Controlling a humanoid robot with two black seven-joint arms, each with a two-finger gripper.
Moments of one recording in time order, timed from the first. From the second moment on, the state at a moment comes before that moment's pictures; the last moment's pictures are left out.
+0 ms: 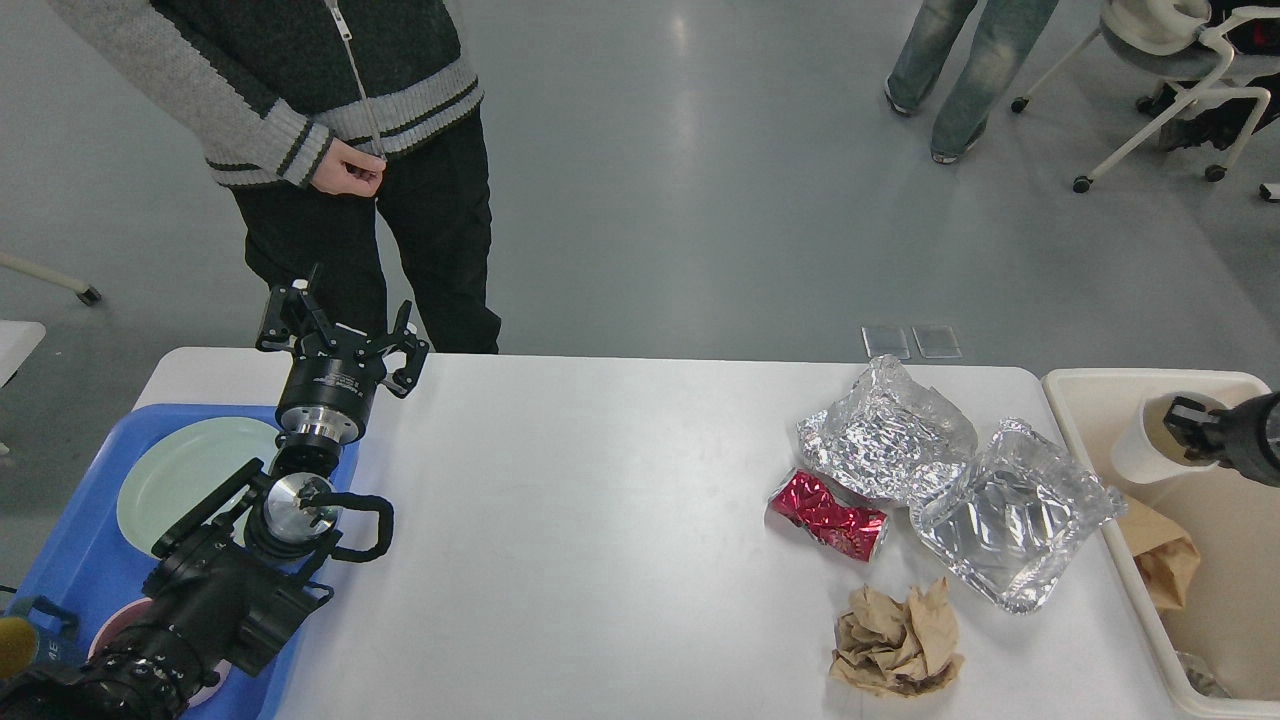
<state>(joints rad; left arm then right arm) -0.59 0.09 -1.07 -0.57 -0.01 -0.38 -0.39 1.42 -0.62 -1.40 0.94 0.12 0.08 0.04</state>
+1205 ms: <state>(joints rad) -0.59 0.09 -1.07 -0.57 -0.01 -0.38 -0.39 0.91 -0.48 -1.17 0.34 0.37 -0.07 -0.13</state>
